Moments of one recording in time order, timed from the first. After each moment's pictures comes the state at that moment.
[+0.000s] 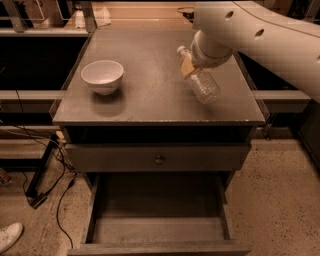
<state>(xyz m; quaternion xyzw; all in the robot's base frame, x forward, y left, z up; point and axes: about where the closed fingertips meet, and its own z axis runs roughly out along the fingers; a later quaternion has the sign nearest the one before) 0.690 -0.130 0.910 -0.14 0.93 -0.05 0.33</state>
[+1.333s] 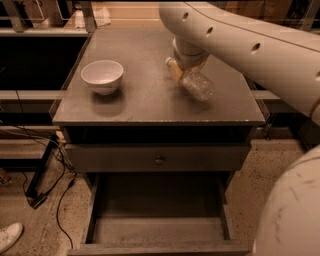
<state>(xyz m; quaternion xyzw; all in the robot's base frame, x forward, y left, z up) 0.718 -0.107 0.885 -0.25 0.92 -0.14 0.26</state>
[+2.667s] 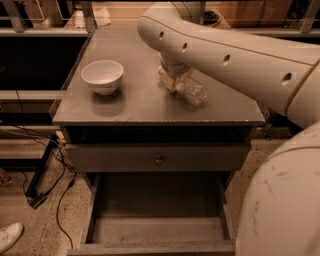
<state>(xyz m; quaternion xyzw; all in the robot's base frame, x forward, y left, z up) 0.723 -0.081 0.864 -0.30 0.90 -0.19 0.24</state>
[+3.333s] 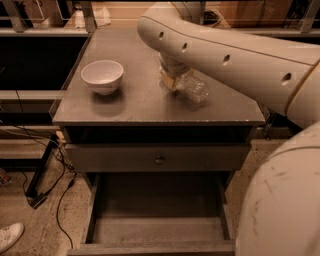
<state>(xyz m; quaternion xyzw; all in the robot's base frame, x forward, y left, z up) 0.723 -0.081 0.864 -0.30 0.90 -0.19 0.24</state>
